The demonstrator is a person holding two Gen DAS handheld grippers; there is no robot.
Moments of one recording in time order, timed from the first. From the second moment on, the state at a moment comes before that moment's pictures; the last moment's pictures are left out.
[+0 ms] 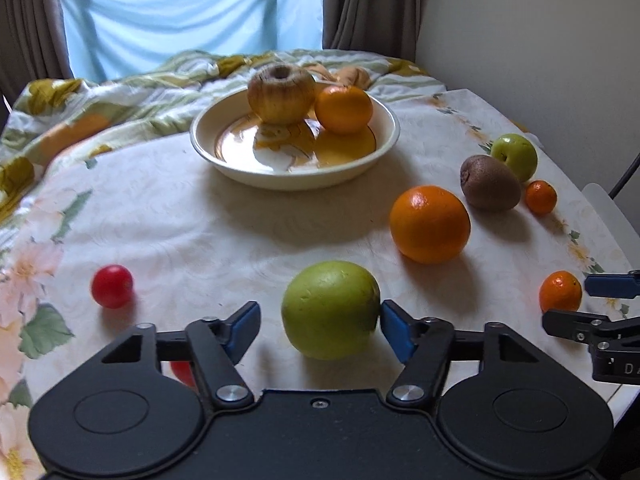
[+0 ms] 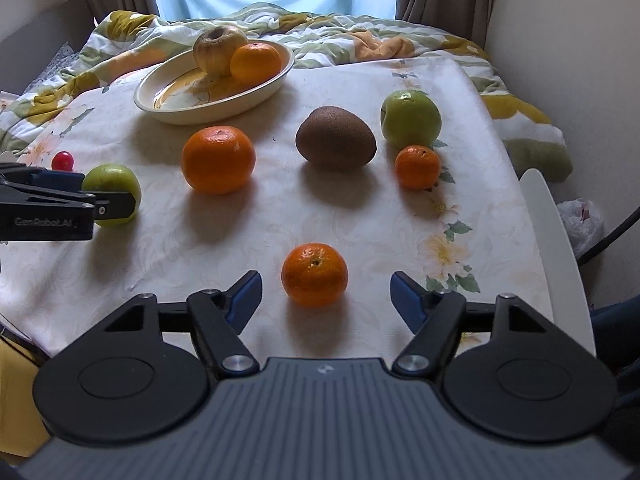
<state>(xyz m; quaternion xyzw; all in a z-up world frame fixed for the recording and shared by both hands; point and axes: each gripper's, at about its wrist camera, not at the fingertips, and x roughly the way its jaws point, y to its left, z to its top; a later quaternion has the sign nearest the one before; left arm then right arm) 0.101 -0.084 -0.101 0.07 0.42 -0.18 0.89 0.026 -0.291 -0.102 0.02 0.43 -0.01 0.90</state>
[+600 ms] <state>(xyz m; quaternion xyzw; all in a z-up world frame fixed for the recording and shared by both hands) 0.088 -0.078 -0.097 0.06 0.43 -0.19 0.88 0.038 -0.295 -0.109 0.03 0.44 0.00 0.90</state>
